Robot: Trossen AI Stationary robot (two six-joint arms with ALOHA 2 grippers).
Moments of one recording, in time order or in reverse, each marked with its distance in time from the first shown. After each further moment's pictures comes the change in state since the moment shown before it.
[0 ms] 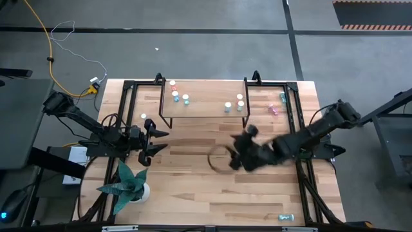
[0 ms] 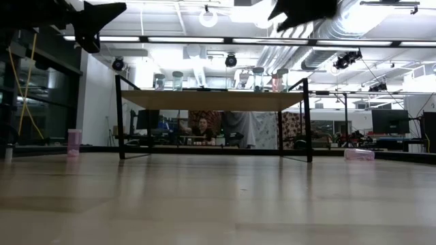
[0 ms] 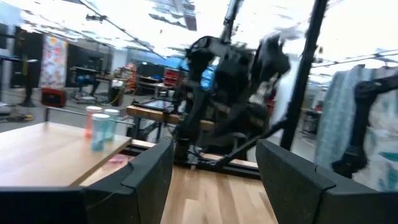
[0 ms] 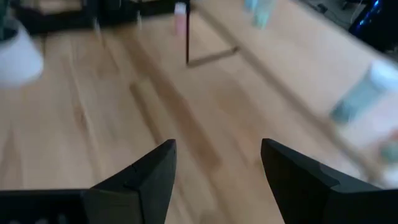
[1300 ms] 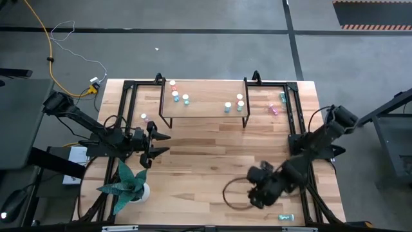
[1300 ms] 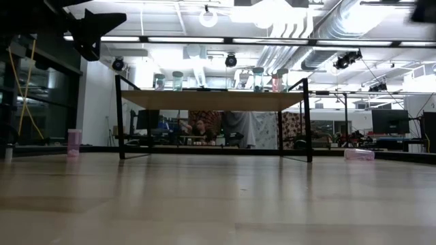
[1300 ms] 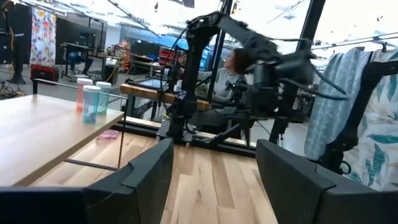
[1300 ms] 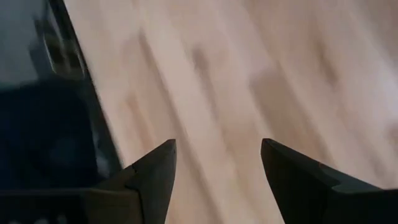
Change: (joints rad) left arm -0.001 0.000 0.001 -0.106 0.020 -0.077; right arm 0.300 0.087 0.026 -0.230 -0.557 0.553
